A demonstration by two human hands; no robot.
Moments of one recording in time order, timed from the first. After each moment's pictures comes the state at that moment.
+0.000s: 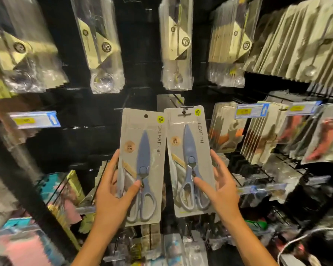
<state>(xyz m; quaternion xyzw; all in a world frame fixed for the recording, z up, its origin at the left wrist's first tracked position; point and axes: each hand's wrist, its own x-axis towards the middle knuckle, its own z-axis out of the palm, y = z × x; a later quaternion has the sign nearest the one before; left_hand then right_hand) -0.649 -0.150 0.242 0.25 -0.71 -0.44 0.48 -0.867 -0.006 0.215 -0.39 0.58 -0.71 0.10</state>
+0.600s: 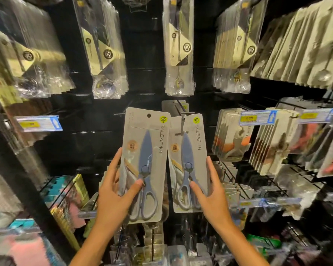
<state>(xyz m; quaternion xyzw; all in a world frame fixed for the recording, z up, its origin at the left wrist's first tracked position) -0.669 -0.157 0.243 0.26 -0.72 -0.42 0.49 -0.892 -0.037 0.186 -0.43 0.64 -0.63 0.09</state>
